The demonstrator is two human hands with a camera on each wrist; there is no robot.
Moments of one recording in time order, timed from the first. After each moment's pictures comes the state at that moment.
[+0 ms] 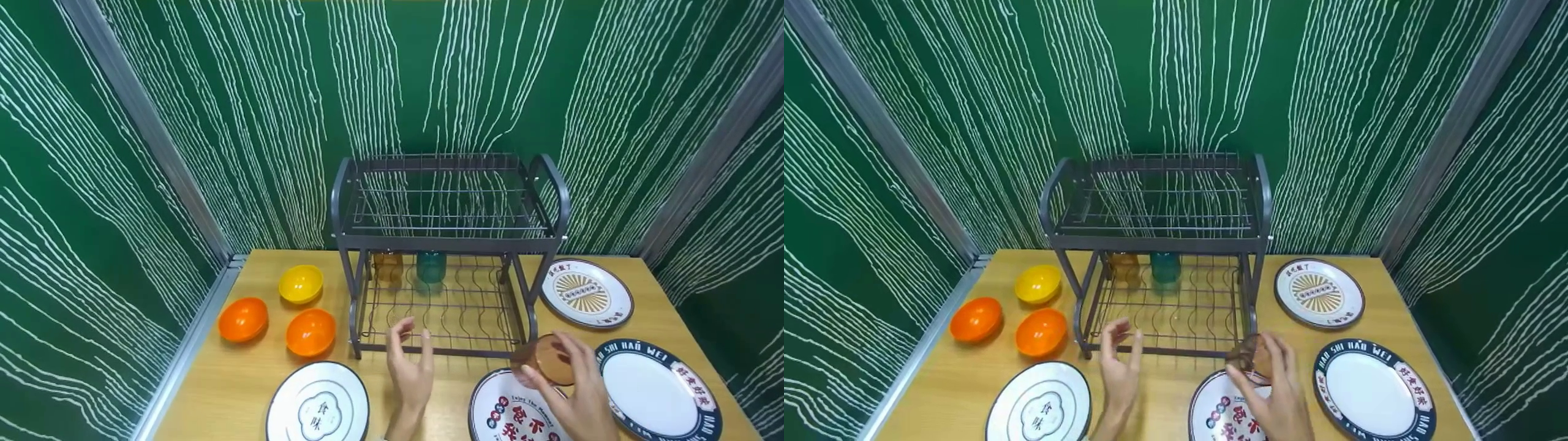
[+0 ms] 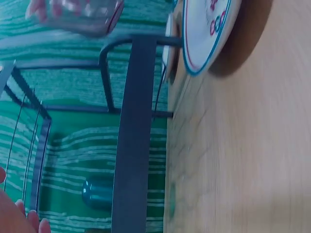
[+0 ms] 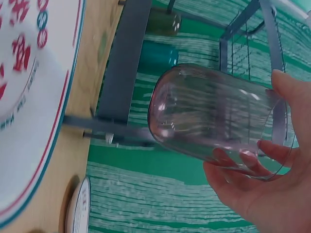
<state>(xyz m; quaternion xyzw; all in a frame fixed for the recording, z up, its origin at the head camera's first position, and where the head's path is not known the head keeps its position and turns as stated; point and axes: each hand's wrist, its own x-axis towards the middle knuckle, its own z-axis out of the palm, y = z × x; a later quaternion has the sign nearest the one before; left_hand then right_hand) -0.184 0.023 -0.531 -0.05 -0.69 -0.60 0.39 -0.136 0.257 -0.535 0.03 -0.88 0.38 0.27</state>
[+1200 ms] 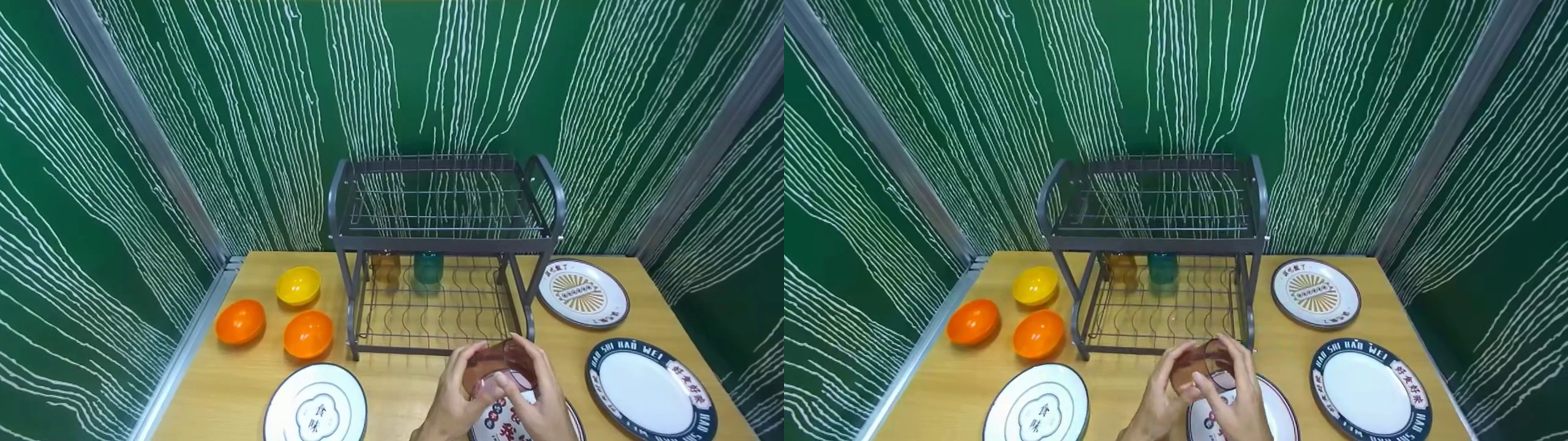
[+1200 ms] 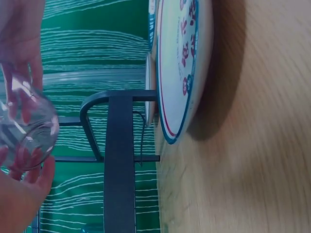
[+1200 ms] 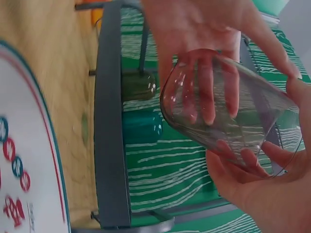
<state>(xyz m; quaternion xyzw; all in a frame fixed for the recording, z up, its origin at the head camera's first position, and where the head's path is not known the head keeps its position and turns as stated) -0.163 0.058 -0.573 -0.30 -0.72 -0.61 0.12 -0.124 0.206 -0.520 0.14 -0.79 0.55 0.23</state>
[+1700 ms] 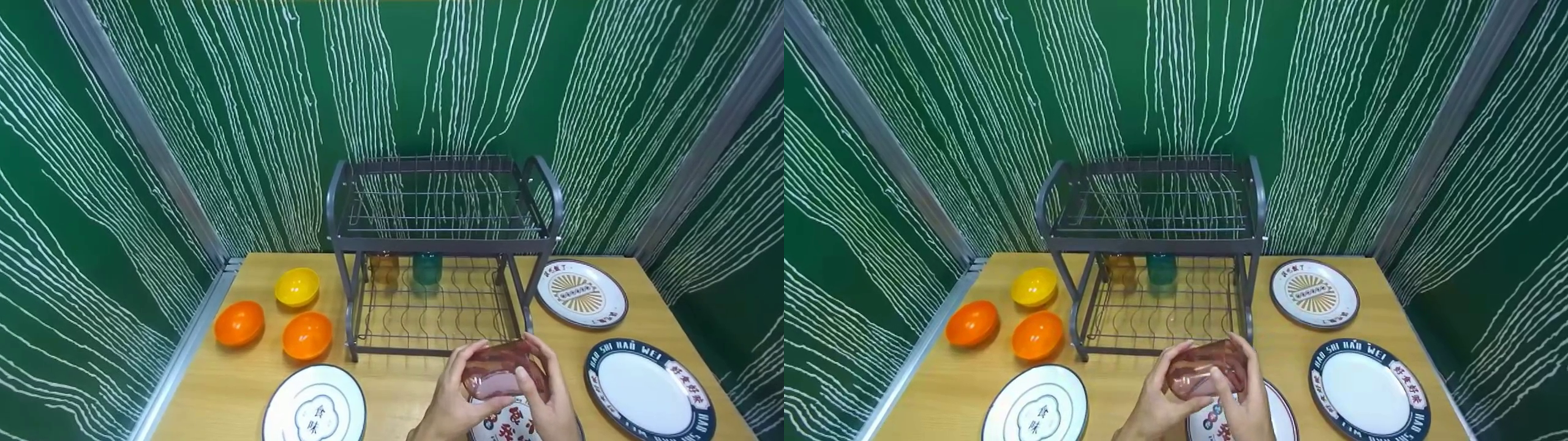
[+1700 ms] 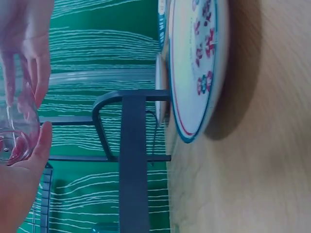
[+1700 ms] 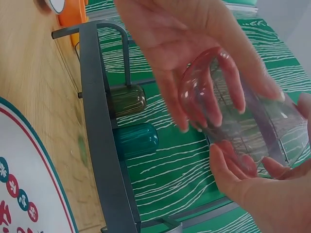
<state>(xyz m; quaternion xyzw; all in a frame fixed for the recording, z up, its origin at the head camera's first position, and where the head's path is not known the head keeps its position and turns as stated) -0.155 0.055 -0.549 -0.34 -0.69 -0.63 0.12 -0.123 0.214 -0.526 0.10 -0.68 0.70 0.18</state>
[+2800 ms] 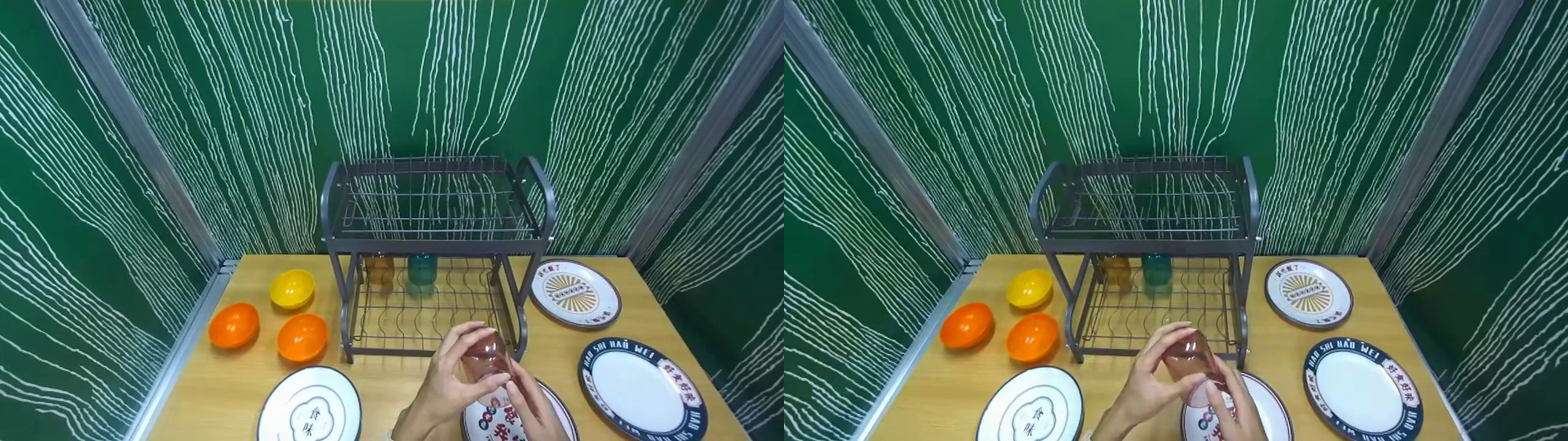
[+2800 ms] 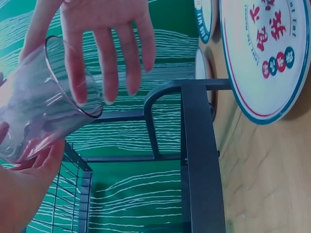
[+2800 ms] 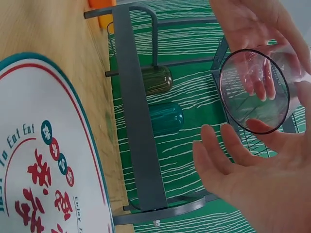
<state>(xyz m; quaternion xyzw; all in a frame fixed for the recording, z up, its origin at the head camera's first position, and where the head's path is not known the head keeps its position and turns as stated) -0.160 0.052 -0.498 -0.35 -0.71 -0.60 0.15 -0.115 0.216 -0.550 0.05 -0.79 0.61 0.10</state>
